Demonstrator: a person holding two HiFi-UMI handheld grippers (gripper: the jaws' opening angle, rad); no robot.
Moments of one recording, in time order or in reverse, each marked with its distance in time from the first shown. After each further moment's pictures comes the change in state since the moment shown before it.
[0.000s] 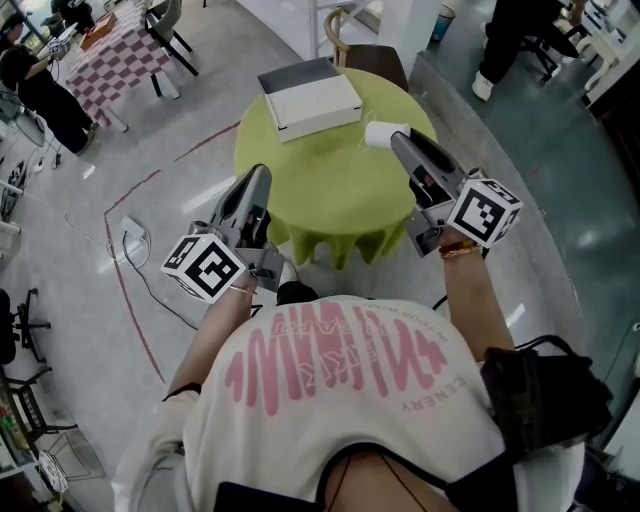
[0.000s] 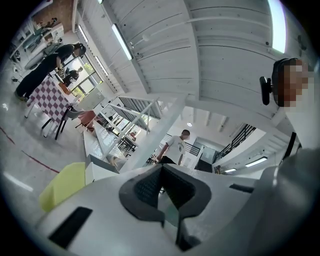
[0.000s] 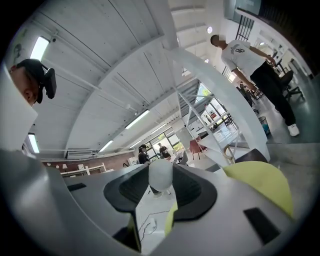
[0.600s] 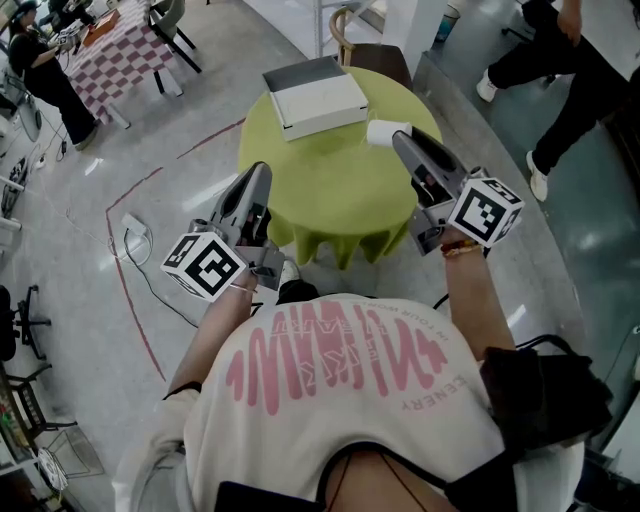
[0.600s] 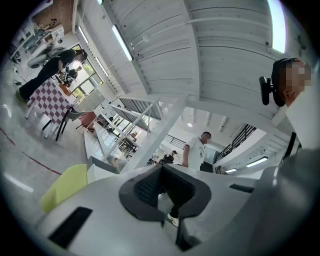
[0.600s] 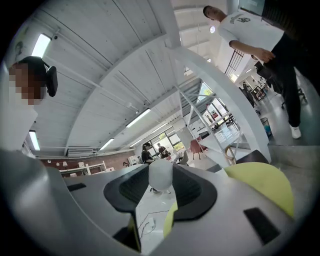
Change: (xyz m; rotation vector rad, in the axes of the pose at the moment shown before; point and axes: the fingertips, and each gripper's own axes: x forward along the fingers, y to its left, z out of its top) left arm -0.002 0.006 0.004 0.008 -0.007 0.005; right arm 0.008 0.001 -0.003 -0.026 0.009 0.014
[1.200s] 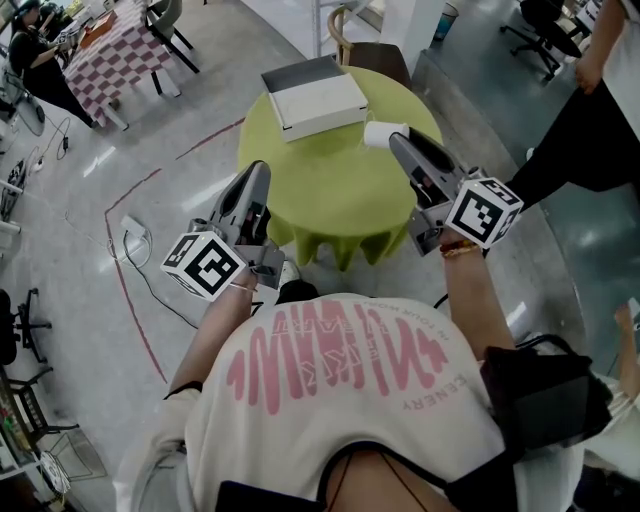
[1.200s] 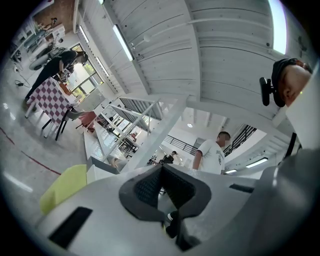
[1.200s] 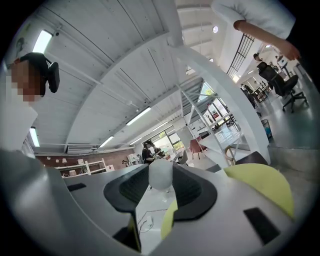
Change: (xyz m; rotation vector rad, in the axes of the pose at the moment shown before) left arm 0.005 0.008 -0.002 -0.007 -0.006 -0.001; right arm 0.004 -0.005 -0.008 -0.022 0.013 -0.009
